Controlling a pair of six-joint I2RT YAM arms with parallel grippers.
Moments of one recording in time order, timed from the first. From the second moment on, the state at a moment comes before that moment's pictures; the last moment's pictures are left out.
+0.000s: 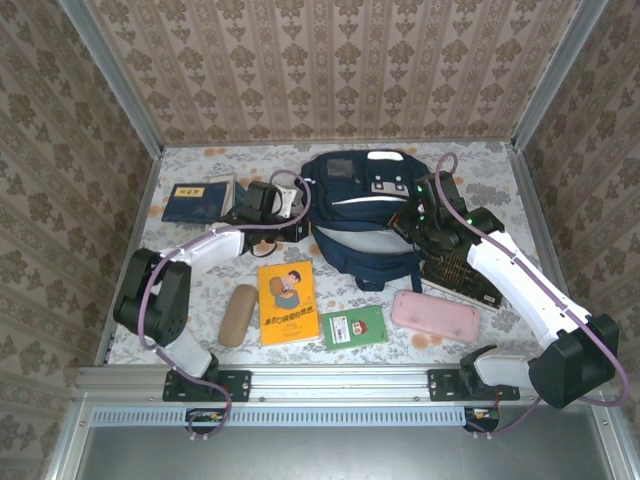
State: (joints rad) left arm -0.46 1.65 1.01 -0.15 0.43 -0.29; right arm 0.37 1.26 1.14 -0.71 -0.12 1.02
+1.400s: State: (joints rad) left arm -0.45 1.21 0.99 -0.67 0.05 -0.32; right arm 0.45 1.57 1.35 -0.77 0.13 0.66
